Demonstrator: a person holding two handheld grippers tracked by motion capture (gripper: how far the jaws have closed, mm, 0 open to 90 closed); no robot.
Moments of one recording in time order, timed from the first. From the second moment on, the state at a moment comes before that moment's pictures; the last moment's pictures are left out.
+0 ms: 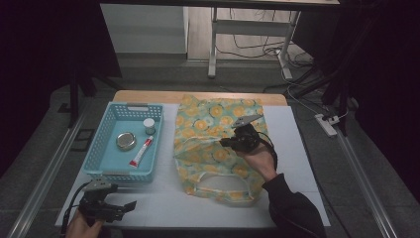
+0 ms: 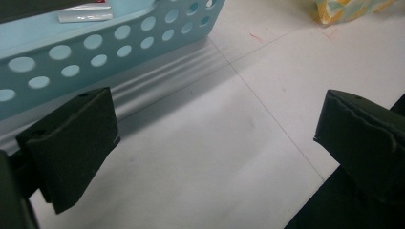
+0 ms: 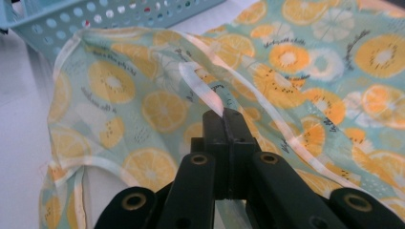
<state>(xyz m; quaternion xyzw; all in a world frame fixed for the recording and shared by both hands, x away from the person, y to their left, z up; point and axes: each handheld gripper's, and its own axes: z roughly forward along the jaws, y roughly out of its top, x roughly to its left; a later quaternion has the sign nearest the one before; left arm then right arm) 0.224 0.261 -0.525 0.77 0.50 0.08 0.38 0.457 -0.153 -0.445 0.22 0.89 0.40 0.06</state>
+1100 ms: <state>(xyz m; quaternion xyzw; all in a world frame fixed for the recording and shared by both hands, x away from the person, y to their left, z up) 0.225 0.264 -0.525 0.76 0.51 0.07 0.39 0.475 -0.136 -0.408 0.21 0.87 0.44 0.09</state>
